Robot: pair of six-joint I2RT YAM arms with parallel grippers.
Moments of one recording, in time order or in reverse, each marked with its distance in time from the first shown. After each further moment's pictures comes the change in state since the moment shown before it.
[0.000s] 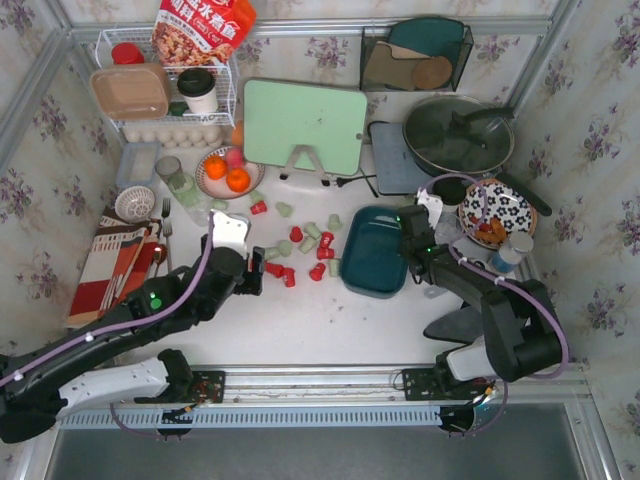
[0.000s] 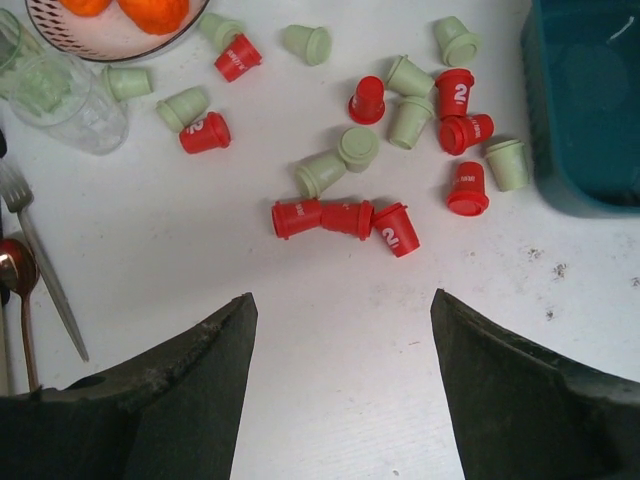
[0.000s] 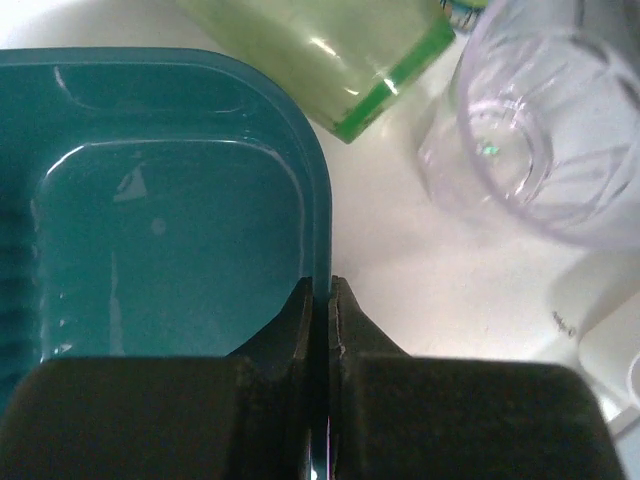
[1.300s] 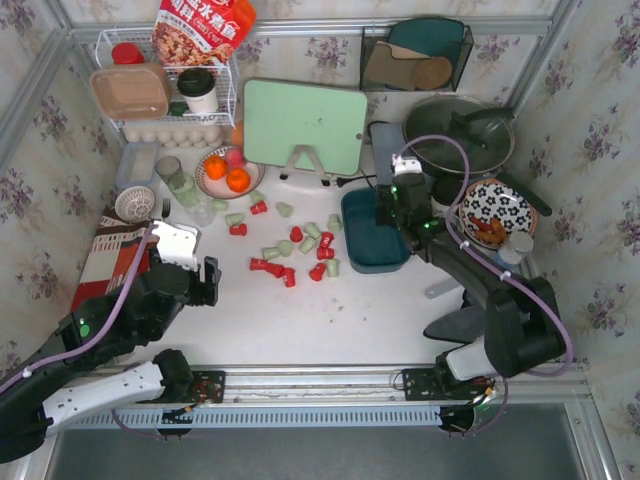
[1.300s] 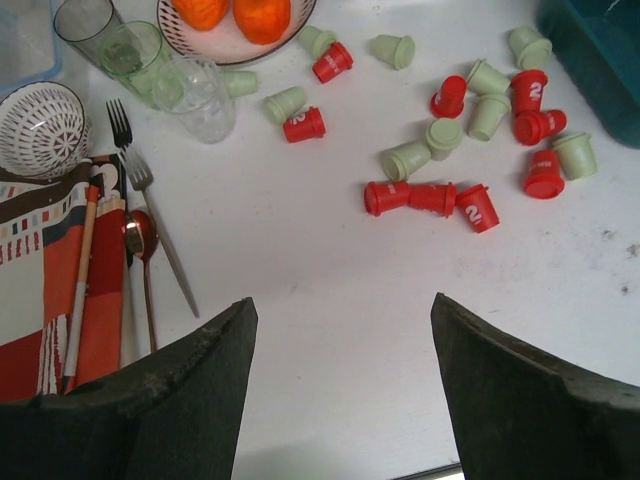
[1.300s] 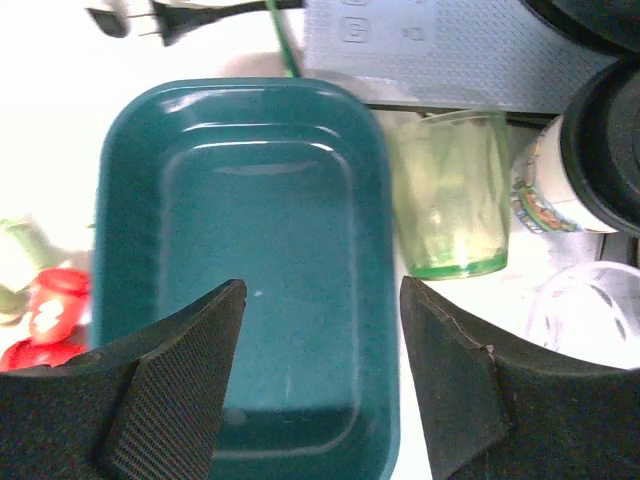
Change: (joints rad) left arm 0.000 -0.262 0.079 -0.315 -0.085 0.034; right arm -0.019 0.082 0.279 -0.006 -0.175 -0.309
